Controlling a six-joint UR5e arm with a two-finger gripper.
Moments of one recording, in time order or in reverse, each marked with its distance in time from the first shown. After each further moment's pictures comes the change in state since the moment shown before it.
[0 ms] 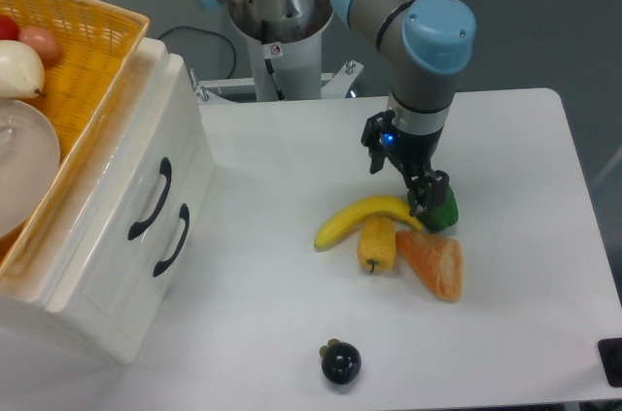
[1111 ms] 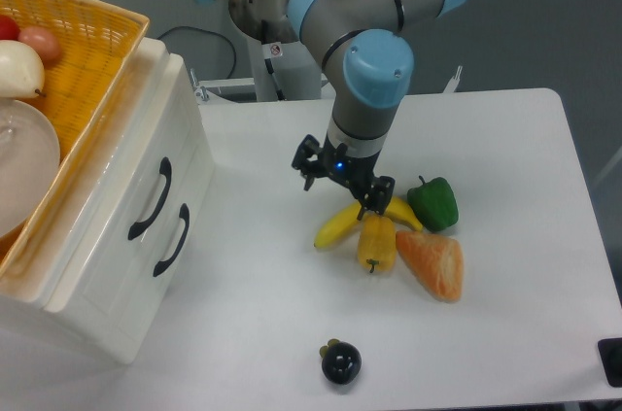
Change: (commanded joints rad) arm -0.143 -0.025 0.020 -0.077 -0.066 -0.695
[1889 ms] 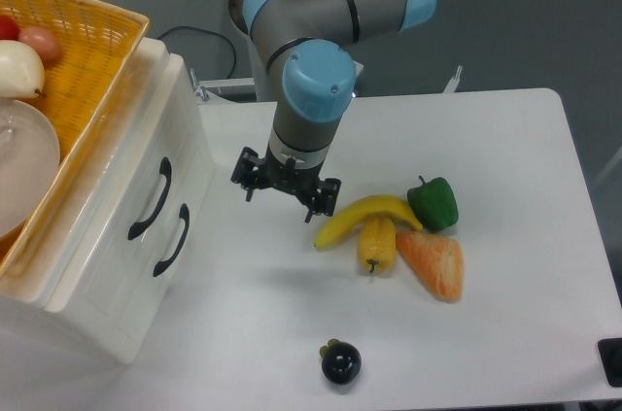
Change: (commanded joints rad) arm -0.095 -0.015 0.087 -0.072 -0.066 -0.218
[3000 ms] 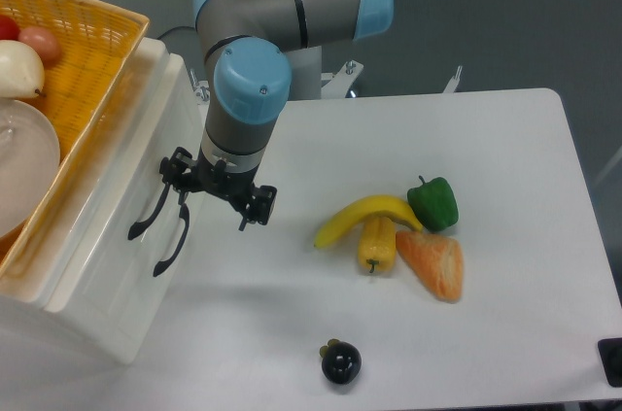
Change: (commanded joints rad) arm -0.101 -0.011 0.058 -0.049 -0.098 -0.048
